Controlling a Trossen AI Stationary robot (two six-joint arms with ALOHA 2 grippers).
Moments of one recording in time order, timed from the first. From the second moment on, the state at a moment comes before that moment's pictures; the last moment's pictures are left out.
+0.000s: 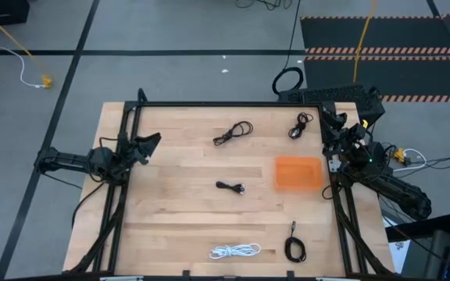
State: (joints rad) left arm -0.14 0.06 0.01 0.31 -0.73 -0.58; right arm -0.58 0.04 0.02 0.70 0.00 0.30
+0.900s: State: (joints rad) left arm -0.14 0.06 0.01 0.31 -0.73 -0.58; right arm -0.58 0.18 0.02 0.70 0.00 0.42
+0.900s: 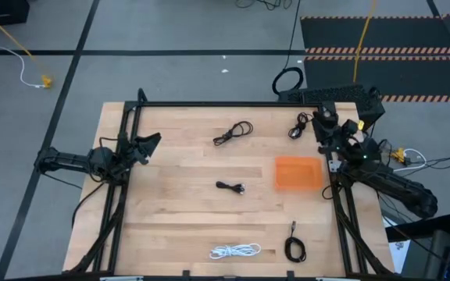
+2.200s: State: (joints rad) left arm -0.14 0.06 0.01 0.31 -0.73 -0.58; right arm -0.58 0.76 0.56 0.13 0.24 0.29
